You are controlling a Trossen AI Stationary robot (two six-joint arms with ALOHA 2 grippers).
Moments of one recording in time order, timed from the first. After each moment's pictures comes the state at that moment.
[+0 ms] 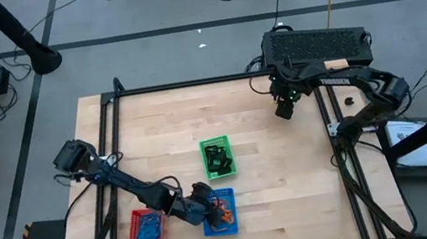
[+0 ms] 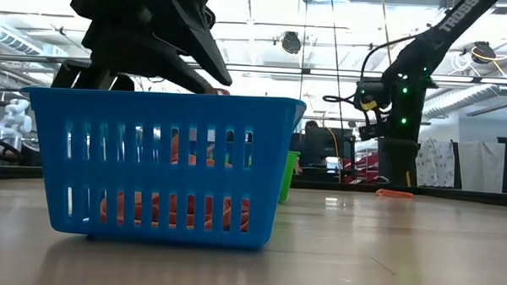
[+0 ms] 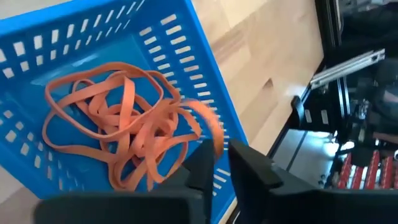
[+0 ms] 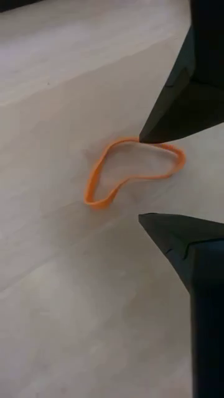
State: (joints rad) left arm -0.52 1.77 1.02 0.01 -0.20 -1.50; right arm -0.78 1.48 0.78 -0.62 0.13 -0.25
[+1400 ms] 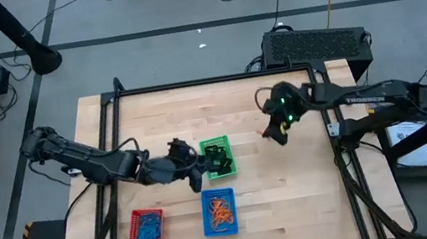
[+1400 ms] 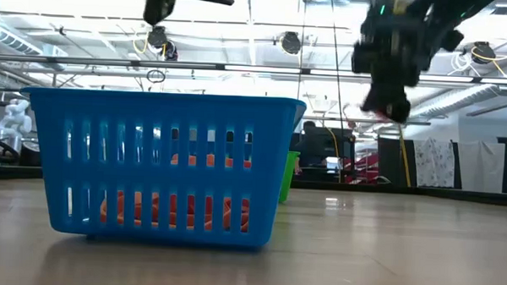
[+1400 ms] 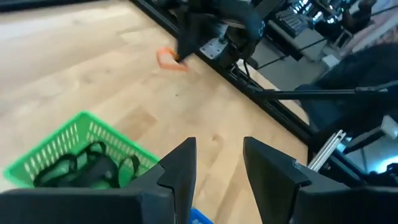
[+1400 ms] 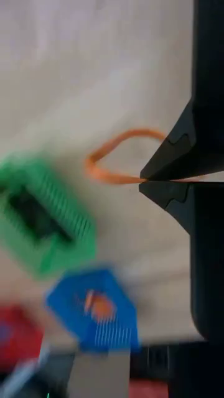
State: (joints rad) left arm -0.36 1.35 1.02 -0.15 -0.52 -0.84; right arm -0.38 1.18 0.78 -0.54 -0.43 0.31
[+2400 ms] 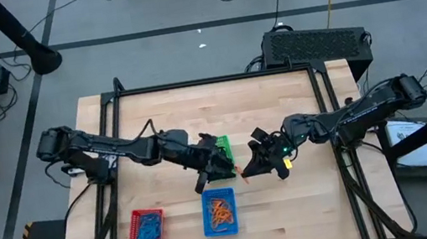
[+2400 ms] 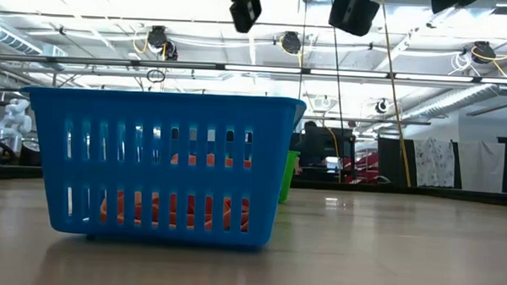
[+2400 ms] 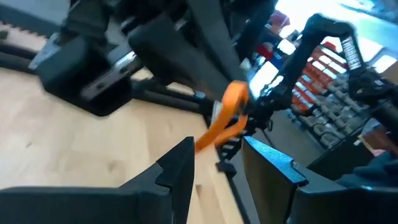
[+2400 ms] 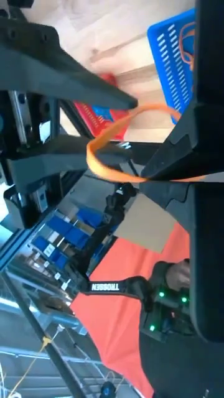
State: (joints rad) left arm -0.12 1.52 1.02 0.33 0.31 -0.41; right arm 0.17 1.28 0.78 0.45 -0.32 0.89
